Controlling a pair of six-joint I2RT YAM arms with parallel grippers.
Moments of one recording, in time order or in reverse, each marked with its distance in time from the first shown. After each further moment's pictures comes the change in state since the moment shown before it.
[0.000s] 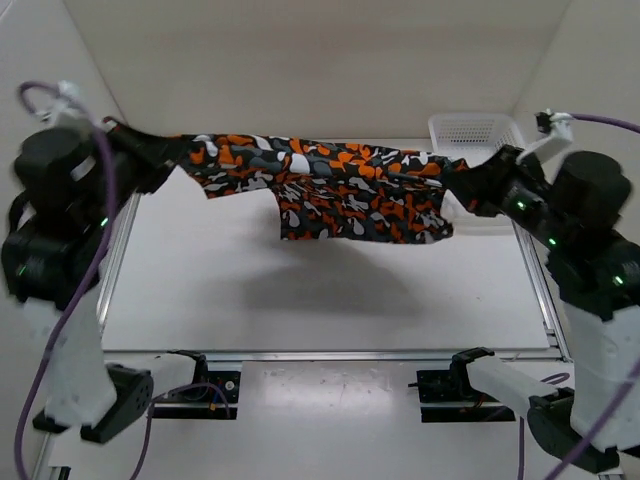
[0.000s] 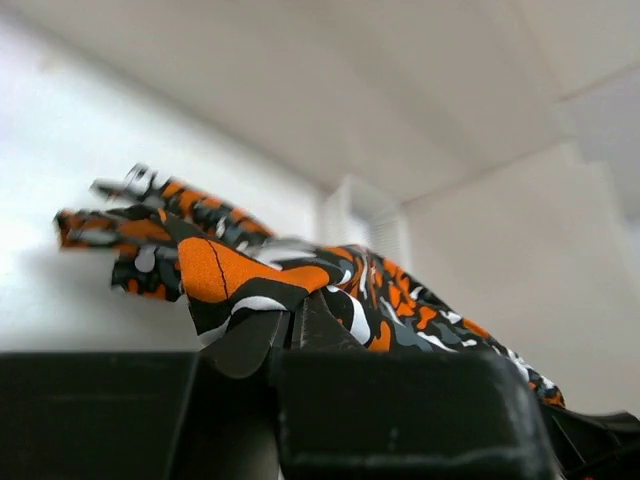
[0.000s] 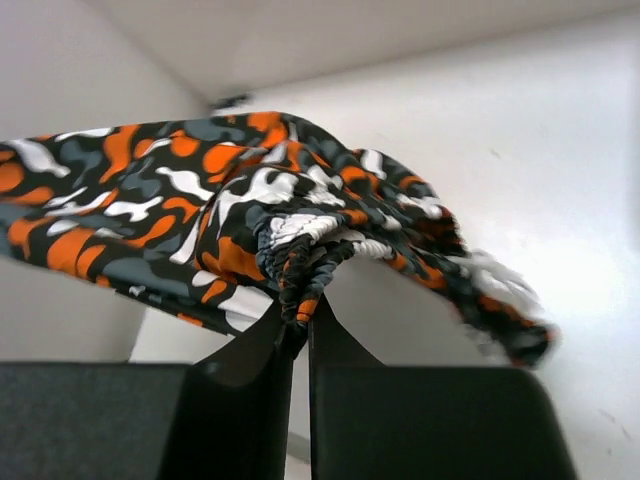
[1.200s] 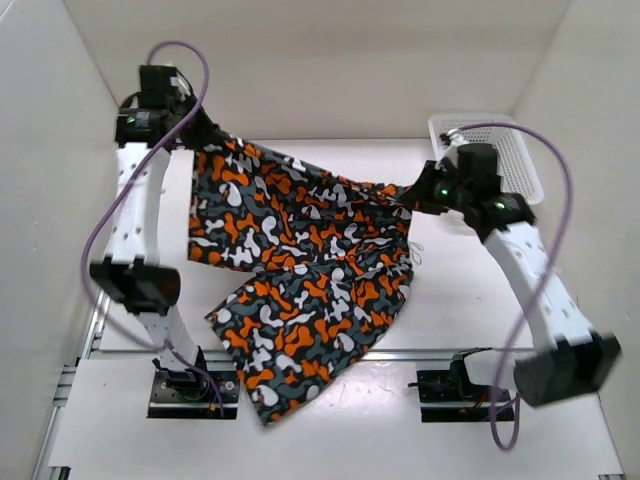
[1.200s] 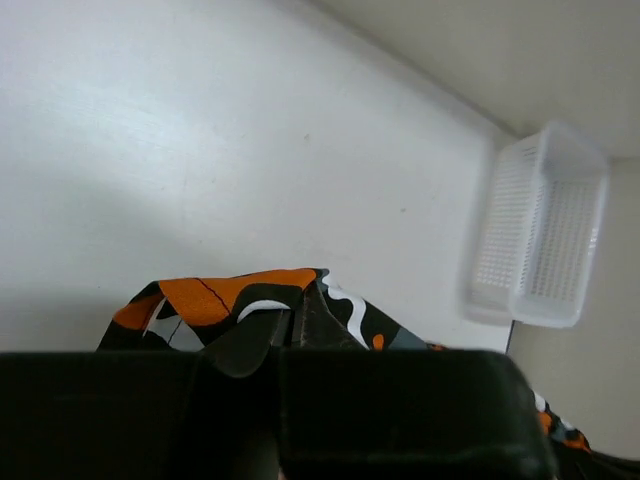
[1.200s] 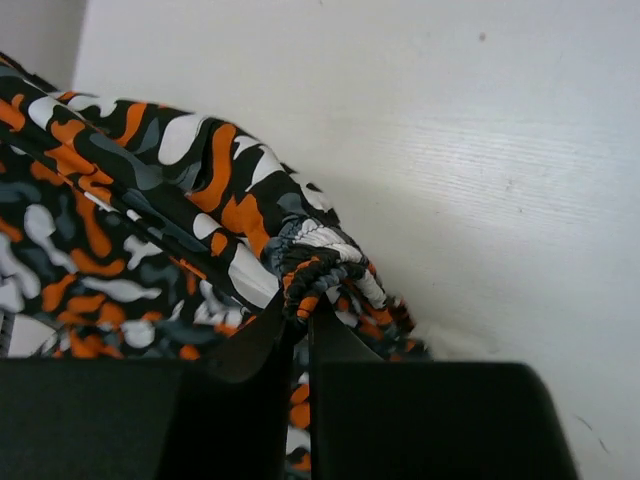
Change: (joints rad) left arm 0.111 0.479 0.079 0.053 0.105 0.192; right arm -0.022 0.132 -0.389 0.242 -0.098 -0.125
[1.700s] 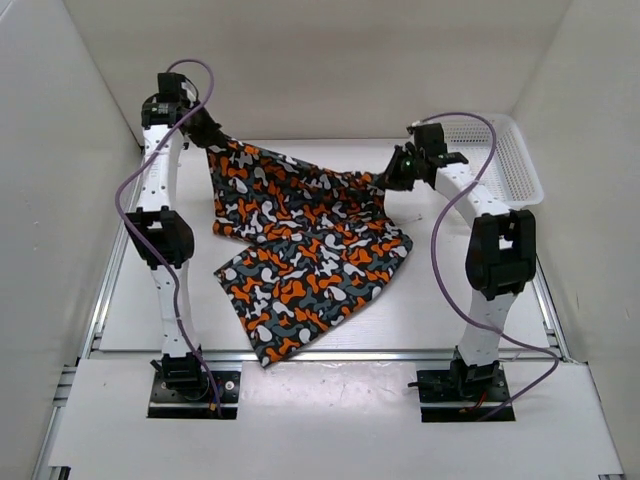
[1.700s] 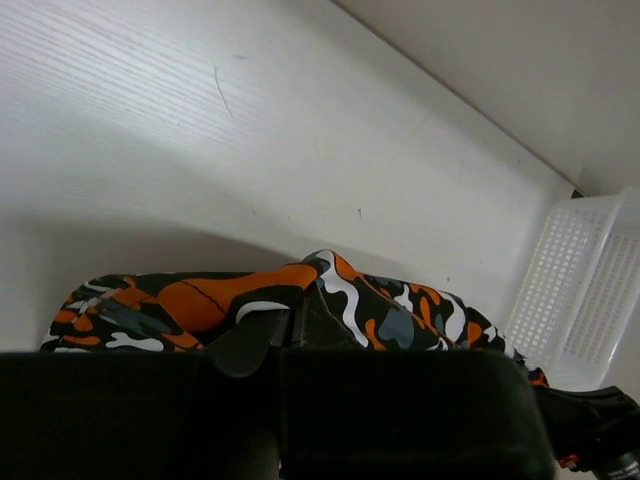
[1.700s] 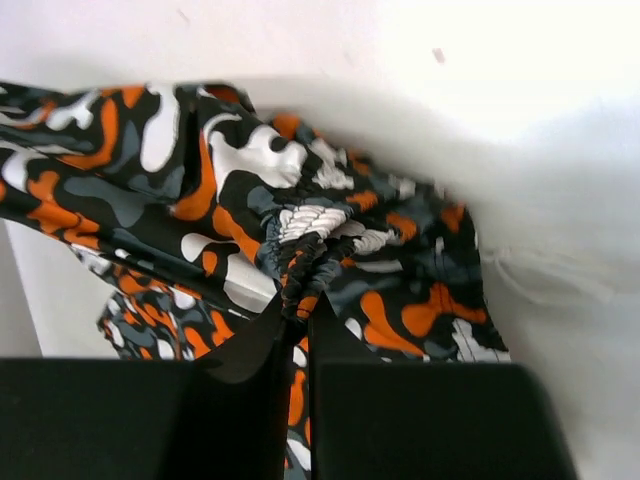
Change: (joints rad) left arm 0.109 0.648 0.392 0.015 0.159 0.010; right arm -0.067 0.773 0.220 0.247 -0.085 0.131
